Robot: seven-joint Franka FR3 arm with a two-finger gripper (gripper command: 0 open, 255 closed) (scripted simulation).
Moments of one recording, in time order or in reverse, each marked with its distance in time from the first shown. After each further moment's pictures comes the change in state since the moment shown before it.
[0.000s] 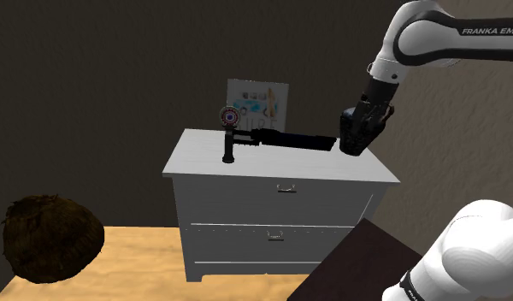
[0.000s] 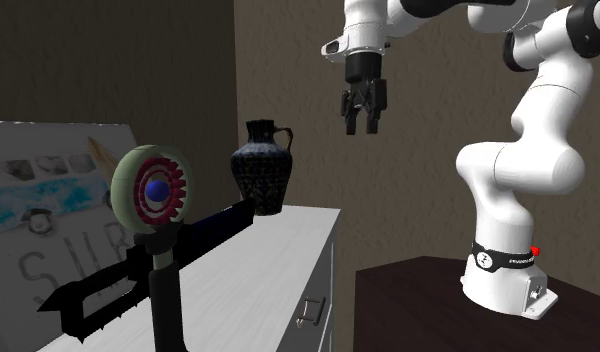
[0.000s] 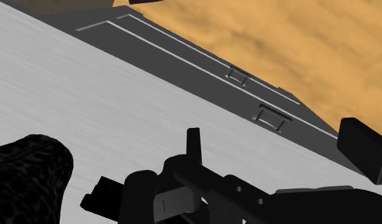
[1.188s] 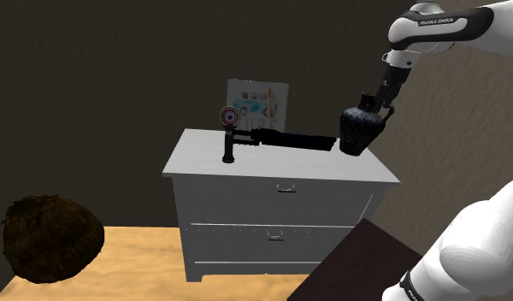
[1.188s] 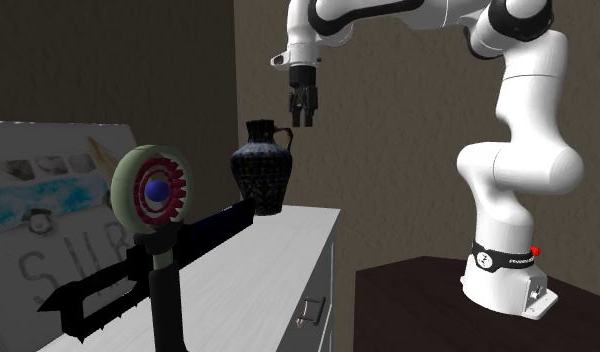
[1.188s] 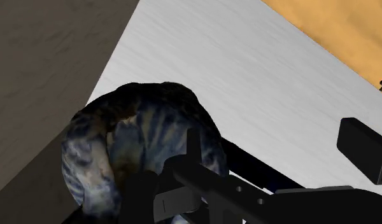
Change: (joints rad) arm -0.036 0.475 -0.372 0.487 -0.010 -0.007 -0.534
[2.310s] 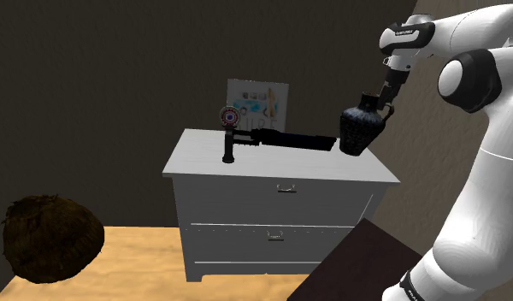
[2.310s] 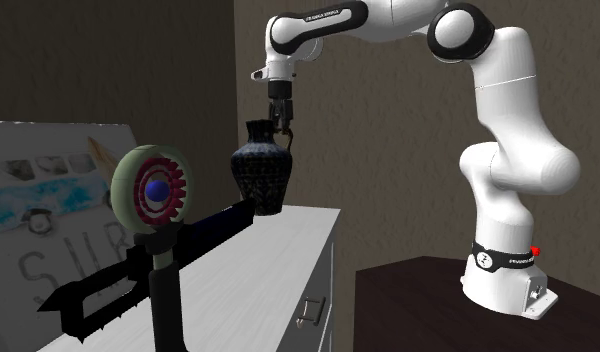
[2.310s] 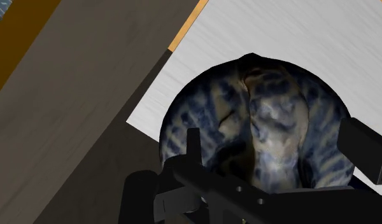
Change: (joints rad) arm -0.130 0.404 -0.126 0.337 0.227 -0.006 -0.326
